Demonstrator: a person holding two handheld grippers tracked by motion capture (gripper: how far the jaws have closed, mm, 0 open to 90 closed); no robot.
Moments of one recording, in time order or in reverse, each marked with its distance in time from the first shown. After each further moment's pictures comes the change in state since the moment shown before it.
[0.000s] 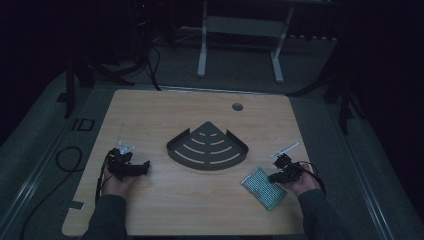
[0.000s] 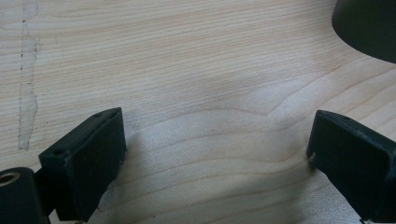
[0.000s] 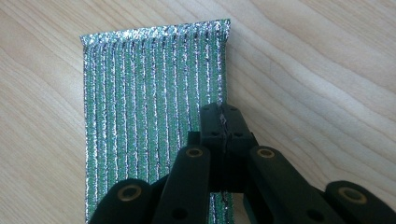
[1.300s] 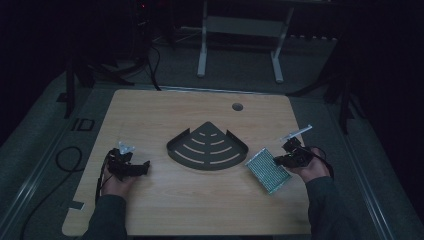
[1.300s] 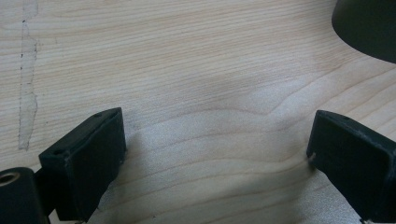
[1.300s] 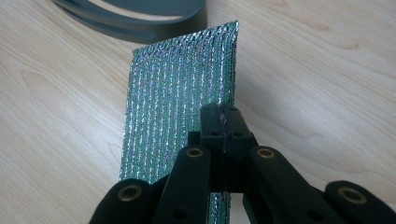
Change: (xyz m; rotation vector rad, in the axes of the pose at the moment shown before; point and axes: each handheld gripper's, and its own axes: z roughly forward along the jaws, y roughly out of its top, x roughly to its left) left arm 0.000 0.000 0.000 0.000 0.000 0.001; right arm -0.007 0.028 -0.058 -0.131 -0.047 -0.017
